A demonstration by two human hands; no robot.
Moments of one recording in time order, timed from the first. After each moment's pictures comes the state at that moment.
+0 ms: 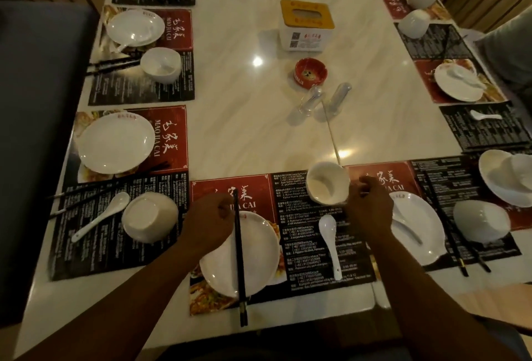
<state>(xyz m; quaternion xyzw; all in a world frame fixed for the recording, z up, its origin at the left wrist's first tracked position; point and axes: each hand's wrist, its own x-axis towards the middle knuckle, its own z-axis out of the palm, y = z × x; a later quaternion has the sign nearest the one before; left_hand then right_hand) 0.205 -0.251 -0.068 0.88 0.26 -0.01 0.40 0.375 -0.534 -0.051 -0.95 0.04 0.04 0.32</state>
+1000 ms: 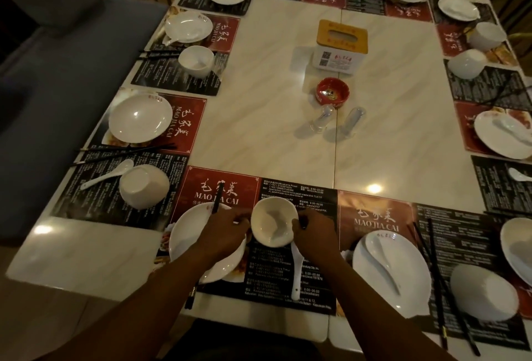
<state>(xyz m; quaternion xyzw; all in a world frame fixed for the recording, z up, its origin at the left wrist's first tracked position) 0.227 -0.365 -0.056 0.74 0.40 -0.05 0.54 0.372 -0.529 -0.073 -0.90 -0.23 0.26 0.26</state>
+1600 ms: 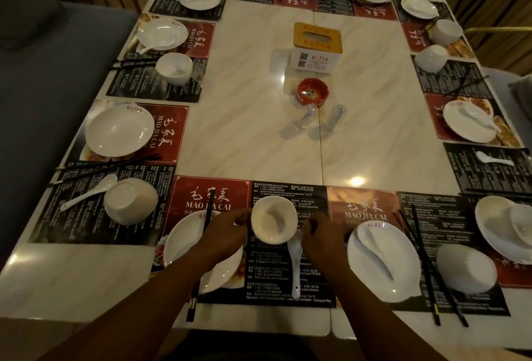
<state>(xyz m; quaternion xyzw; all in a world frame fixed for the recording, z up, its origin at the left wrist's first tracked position) 0.237 -0.361 -0.052 0.71 0.35 -0.08 0.60 0.362 -0.552 -0.070 -0.93 -0.12 0.21 0.27</state>
